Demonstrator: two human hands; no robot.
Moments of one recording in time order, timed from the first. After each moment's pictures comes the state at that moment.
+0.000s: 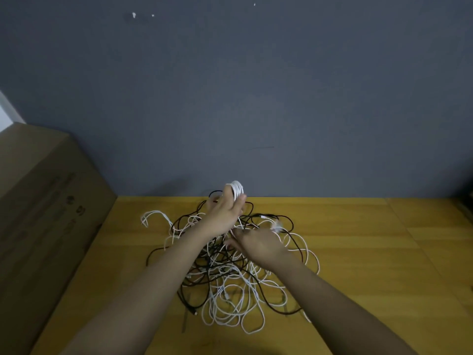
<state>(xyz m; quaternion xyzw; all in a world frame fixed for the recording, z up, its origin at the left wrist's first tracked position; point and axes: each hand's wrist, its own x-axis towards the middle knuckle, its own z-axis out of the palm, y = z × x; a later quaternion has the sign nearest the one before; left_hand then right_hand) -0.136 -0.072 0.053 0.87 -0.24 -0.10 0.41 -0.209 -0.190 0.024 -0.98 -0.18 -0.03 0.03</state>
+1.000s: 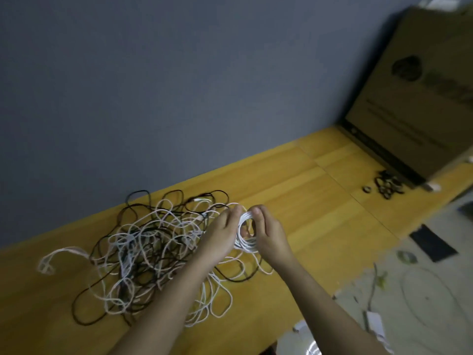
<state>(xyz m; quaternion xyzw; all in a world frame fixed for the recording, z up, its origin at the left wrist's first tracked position) -0.210 -0.158 0.020 0.78 -0.28 -0.30 0.48 -0.302 -0.251 0.005 -0.81 0.27 -0.24 0.47</state>
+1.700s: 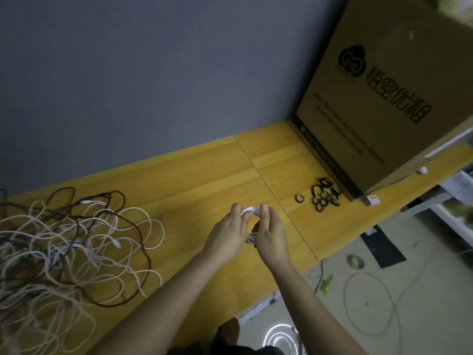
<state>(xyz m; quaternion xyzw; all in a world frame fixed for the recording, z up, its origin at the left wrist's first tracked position) -0.359 -0.457 -0.025 0.82 -0.39 -0.24 0.35 -0.447 -0.529 -0.023 -0.74 0.39 -0.23 0.50</state>
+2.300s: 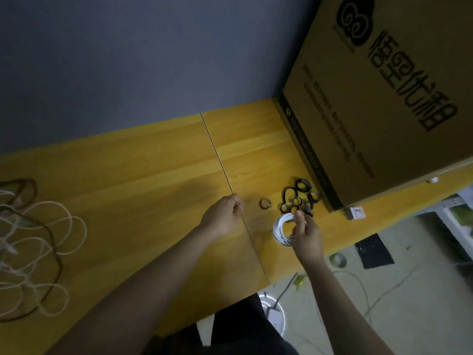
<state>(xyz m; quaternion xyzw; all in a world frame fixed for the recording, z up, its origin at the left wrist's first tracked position) -0.364 -0.669 -0.113 0.84 -0.35 -0.33 0.26 -0.542 -0.793 -0.109 -0.73 0.50 -0.13 0.45</state>
